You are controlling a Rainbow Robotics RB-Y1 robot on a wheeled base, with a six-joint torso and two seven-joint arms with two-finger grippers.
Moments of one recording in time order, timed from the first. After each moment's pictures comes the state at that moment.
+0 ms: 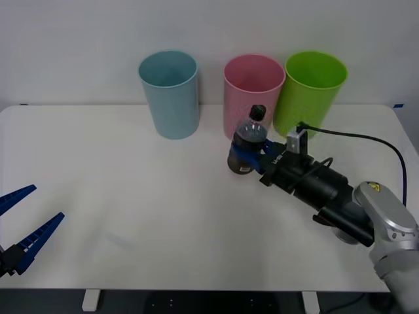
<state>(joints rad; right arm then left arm) -0.30 -0.33 0.13 -1.28 1.01 -0.77 0.15 0.35 0.40 0.52 -1.66 -0.96 -1.22 0.00</state>
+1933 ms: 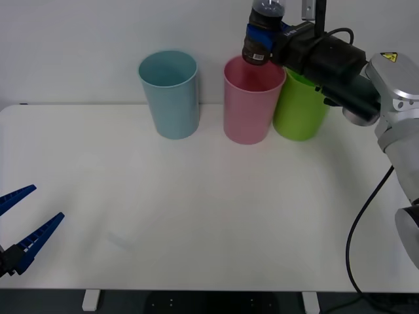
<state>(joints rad) -0.92 -0.42 0.07 -0.90 1.14 -0.61 -0.08 0.35 0.40 0.52 -1.66 -0.96 -1.22 0.00</state>
